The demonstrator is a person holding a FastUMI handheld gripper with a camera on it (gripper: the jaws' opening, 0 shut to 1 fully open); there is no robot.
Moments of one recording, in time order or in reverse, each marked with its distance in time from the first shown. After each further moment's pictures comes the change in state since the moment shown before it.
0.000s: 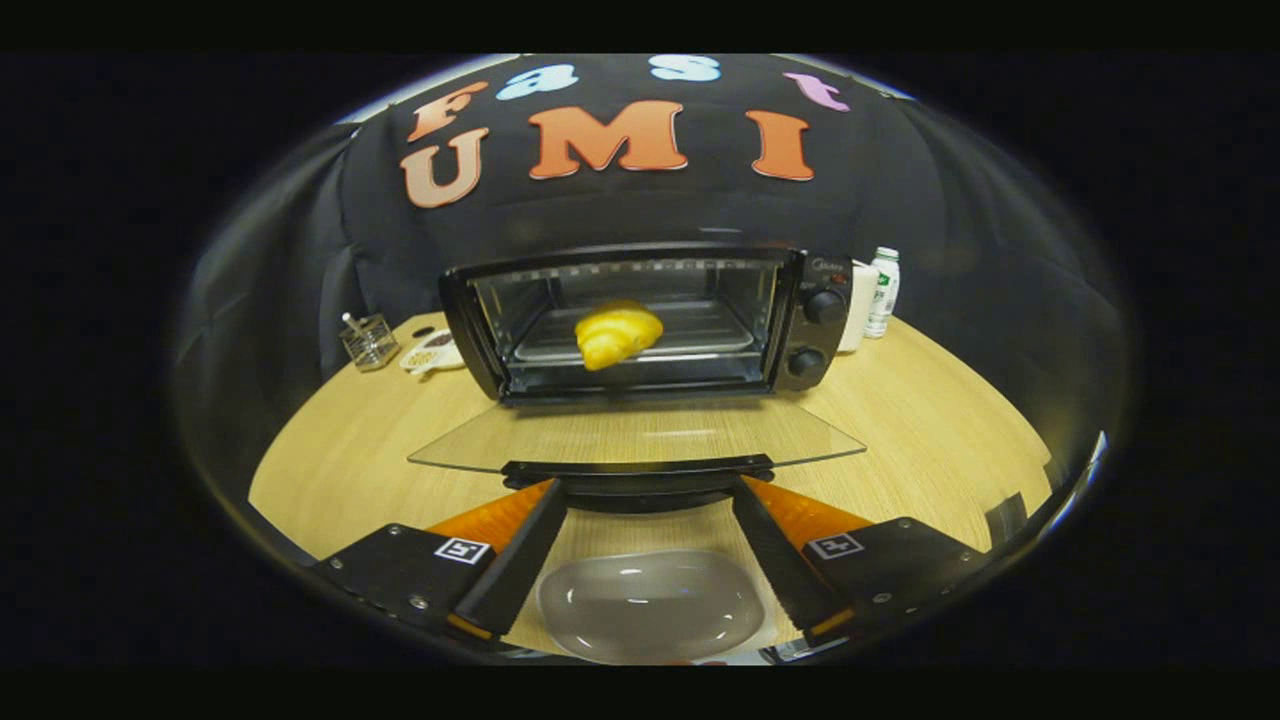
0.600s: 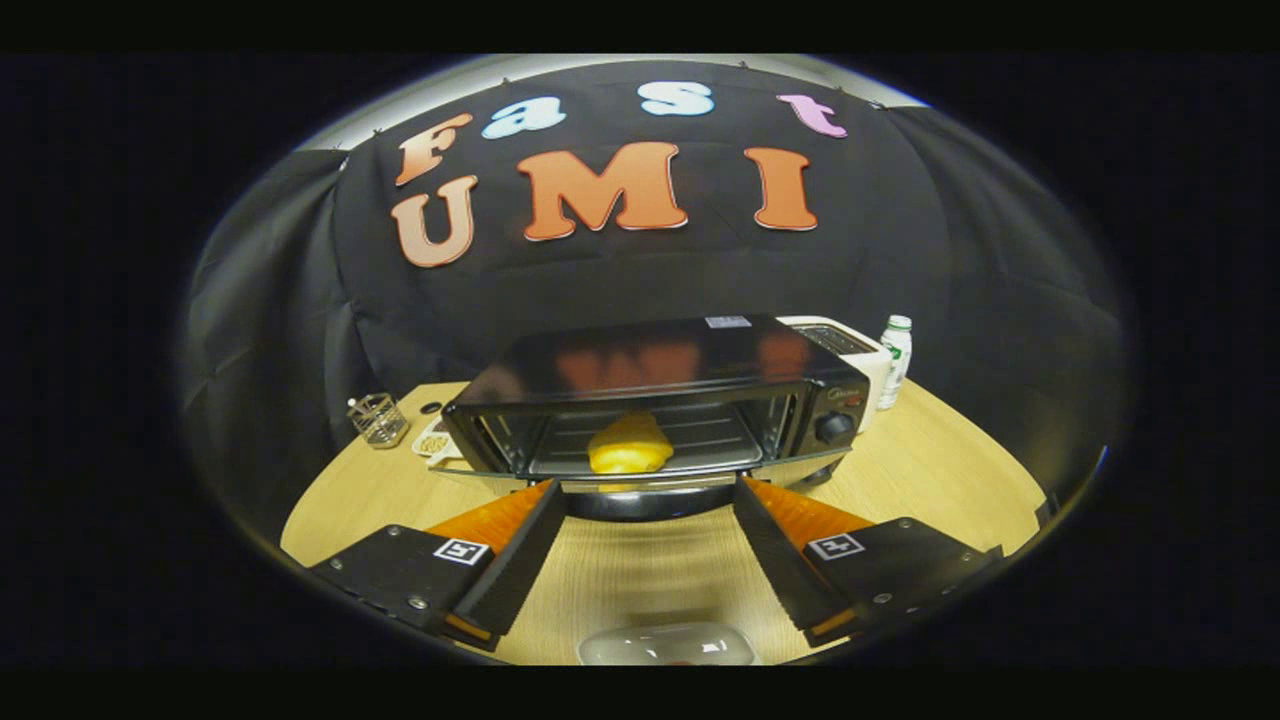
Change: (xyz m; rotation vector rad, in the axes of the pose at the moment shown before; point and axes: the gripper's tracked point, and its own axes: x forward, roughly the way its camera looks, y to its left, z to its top) arm 0.022 0.008 0.107 0.029 -0.147 0.022
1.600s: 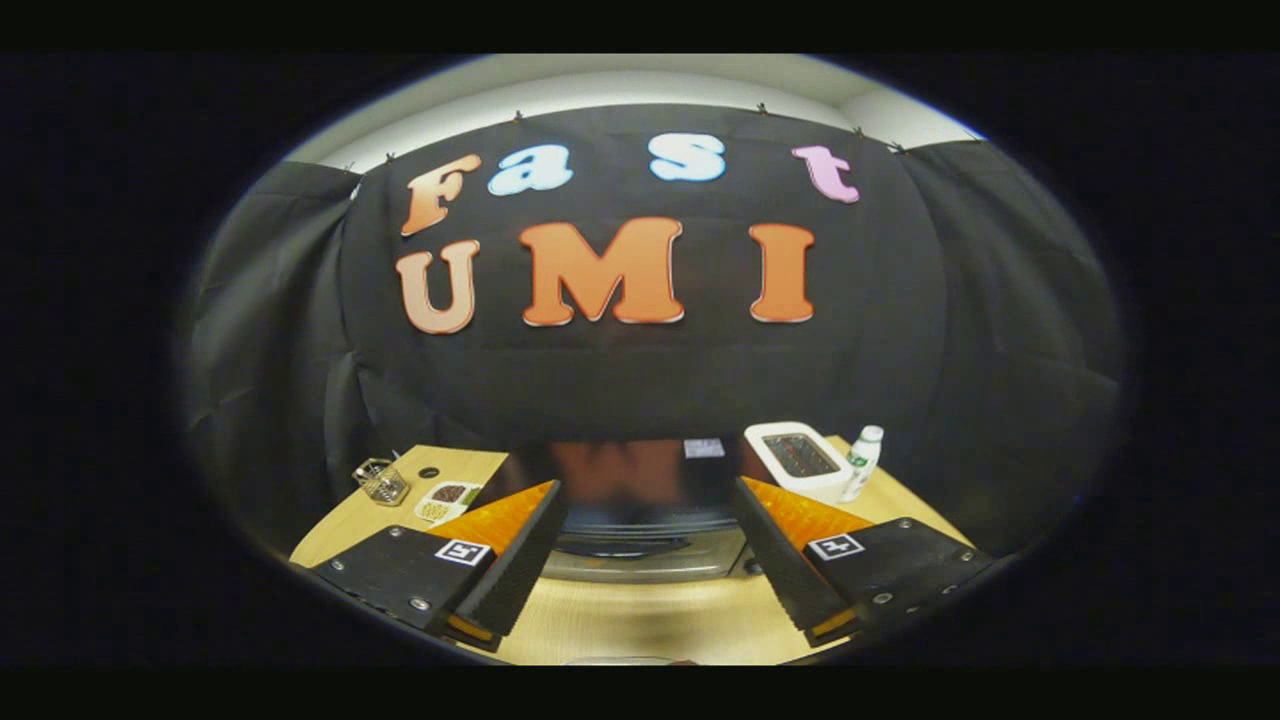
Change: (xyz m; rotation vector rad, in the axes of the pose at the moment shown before) arm -0.050 -0.022 0.160 -0.081 -0.221 -0.018
